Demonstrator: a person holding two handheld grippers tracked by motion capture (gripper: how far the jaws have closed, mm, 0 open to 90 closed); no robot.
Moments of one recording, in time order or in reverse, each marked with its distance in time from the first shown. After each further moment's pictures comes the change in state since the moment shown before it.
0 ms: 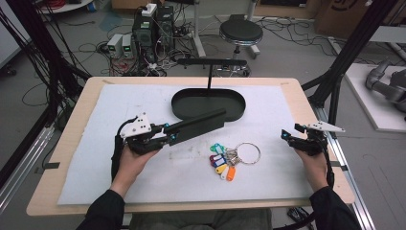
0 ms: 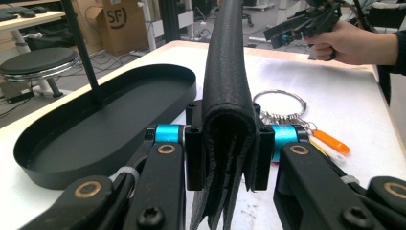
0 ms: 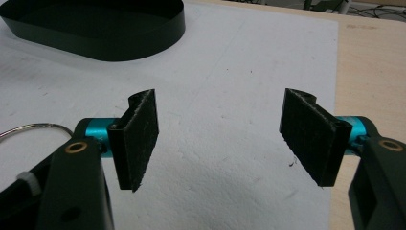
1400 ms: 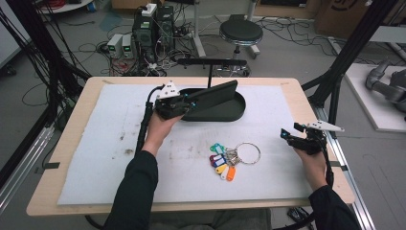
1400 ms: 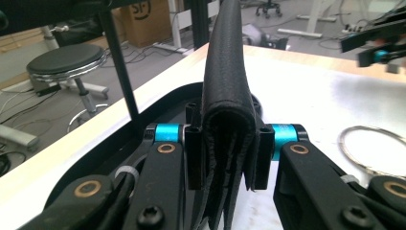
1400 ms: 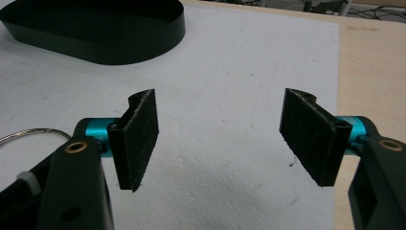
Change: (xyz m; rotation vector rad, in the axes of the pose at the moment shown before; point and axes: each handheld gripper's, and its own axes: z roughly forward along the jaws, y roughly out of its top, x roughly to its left) left arm 0.069 0.032 0.102 0.051 0.098 -0.011; right arm 0.000 0.001 0.003 -0.010 0.002 0.000
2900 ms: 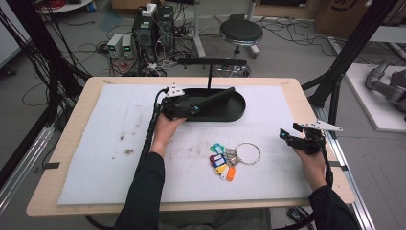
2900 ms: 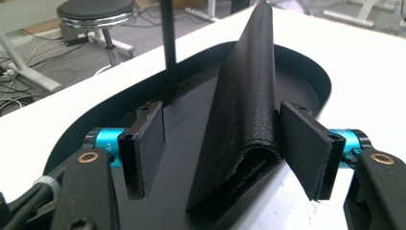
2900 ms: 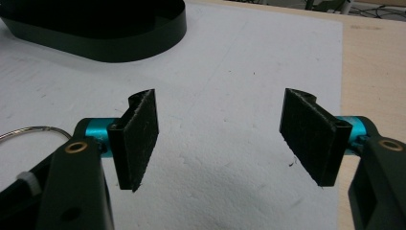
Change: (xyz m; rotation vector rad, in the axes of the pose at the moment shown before) left arm 0.013 -0.029 0.031 0.125 0.105 -0.116; right arm 0.002 0.000 0.002 0.008 0.001 0.000
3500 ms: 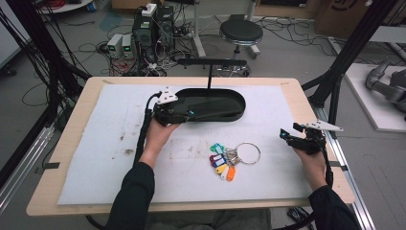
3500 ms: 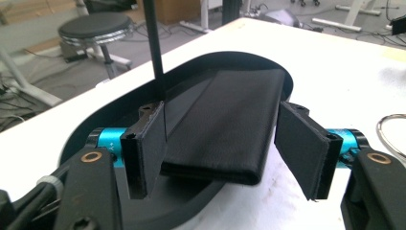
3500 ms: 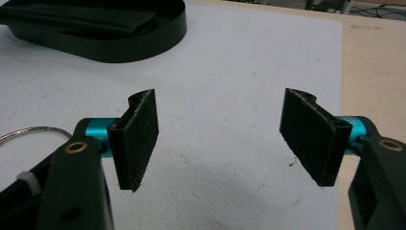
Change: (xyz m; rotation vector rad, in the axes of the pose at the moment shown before) left arm -0.015 -0.004 -0.051 -0.078 0.006 0.036; right arm 0.000 0.001 -0.001 0.003 0.001 0.001
